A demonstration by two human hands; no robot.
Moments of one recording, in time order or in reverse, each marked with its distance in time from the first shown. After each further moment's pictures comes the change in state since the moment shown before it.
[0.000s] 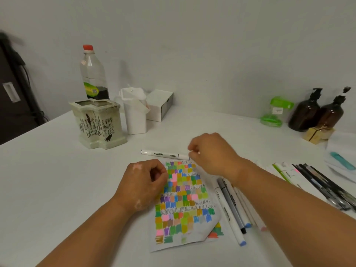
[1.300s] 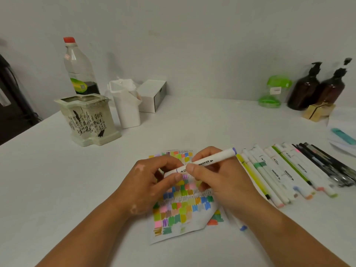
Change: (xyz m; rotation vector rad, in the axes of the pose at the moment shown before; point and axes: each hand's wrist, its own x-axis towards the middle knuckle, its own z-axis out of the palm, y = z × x) left_hand -0.009 0.019 -0.003 -0.155 -0.283 0.210; right_hand -0.101 -0.017 0.018 1.132 0.121 0.191
